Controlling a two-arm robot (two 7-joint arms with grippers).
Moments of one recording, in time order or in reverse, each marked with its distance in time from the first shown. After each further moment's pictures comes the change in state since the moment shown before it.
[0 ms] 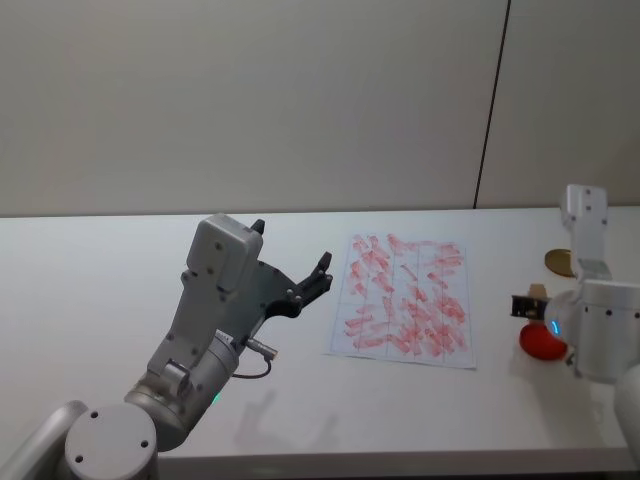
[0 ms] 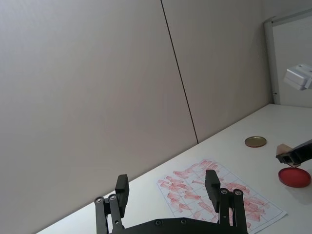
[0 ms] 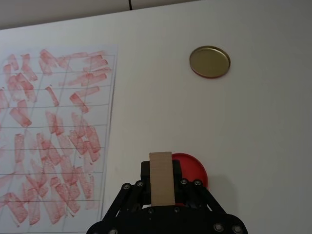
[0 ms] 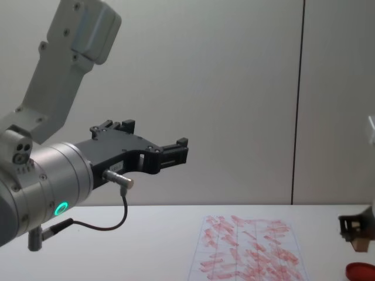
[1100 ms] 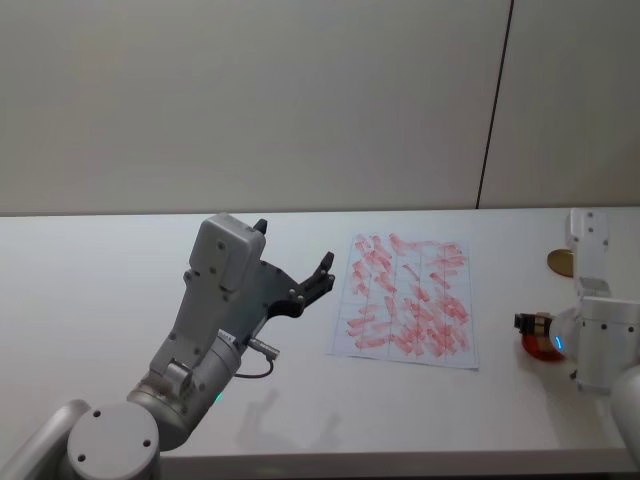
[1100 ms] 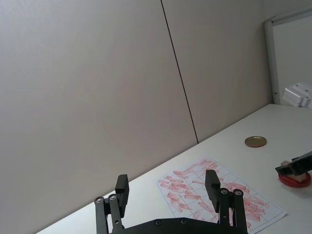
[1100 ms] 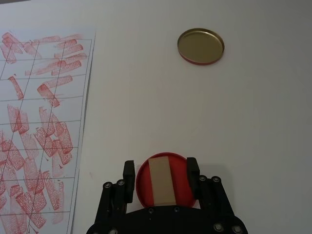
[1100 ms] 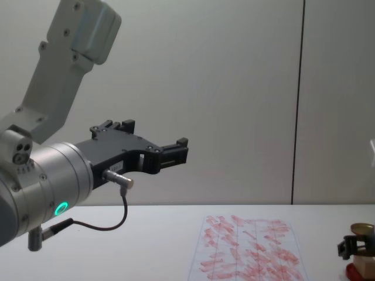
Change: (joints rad) left arm 0.000 0.000 0.000 0.000 0.000 0.000 0.000; right arm 0.079 0.004 0.022 0.232 -0.032 -0.107 0.009
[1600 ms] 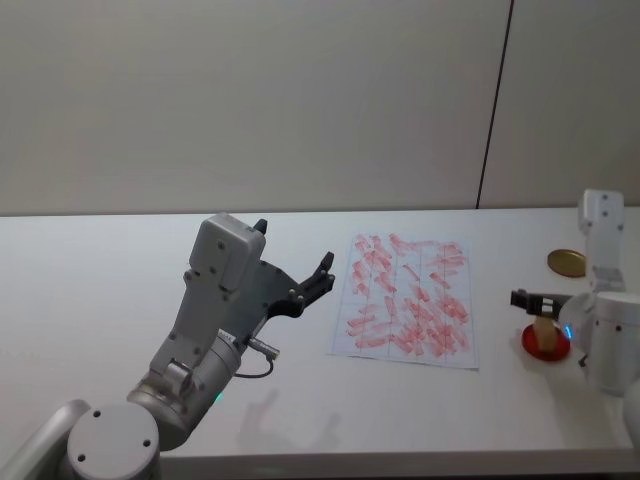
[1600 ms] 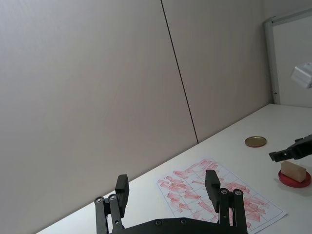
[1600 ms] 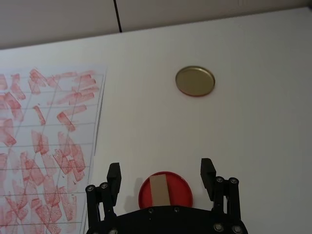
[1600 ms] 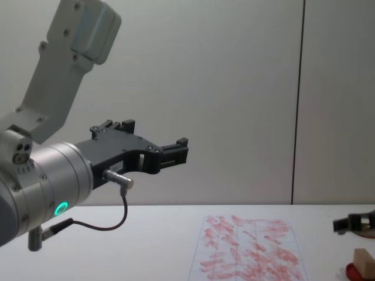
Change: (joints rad) left arm 0.000 0.000 0.000 0.000 0.000 0.000 0.000; right arm -0.077 0.005 0.006 -0.171 -0.022 -0.019 0.017
